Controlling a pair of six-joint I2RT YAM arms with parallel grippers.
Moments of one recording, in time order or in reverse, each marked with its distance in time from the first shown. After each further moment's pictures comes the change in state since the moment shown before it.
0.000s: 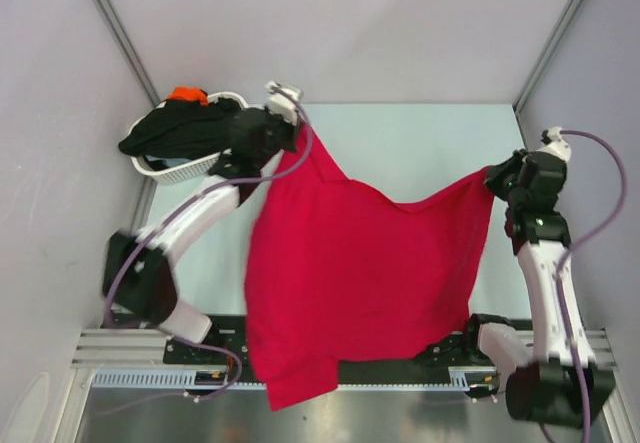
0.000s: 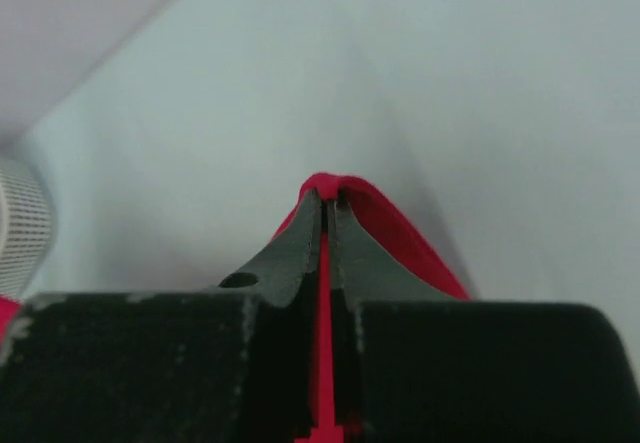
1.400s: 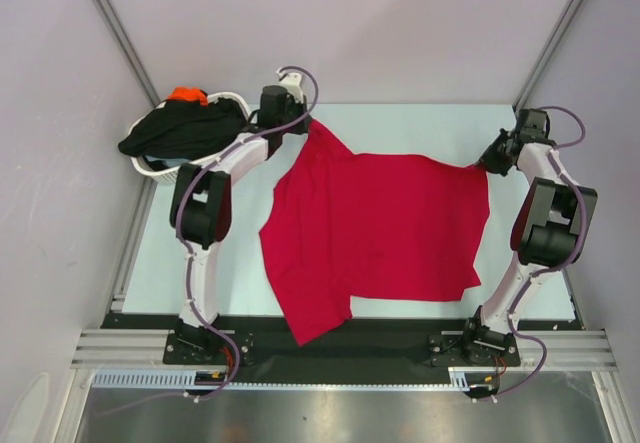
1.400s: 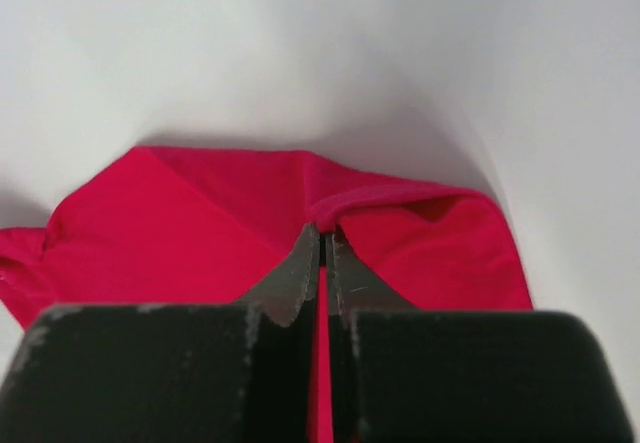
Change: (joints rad) left arm 0.118 0.826 0.542 -0.090 0.072 -0.256; right arm -0.160 1.054 0.477 -0.005 -0.243 -0.085
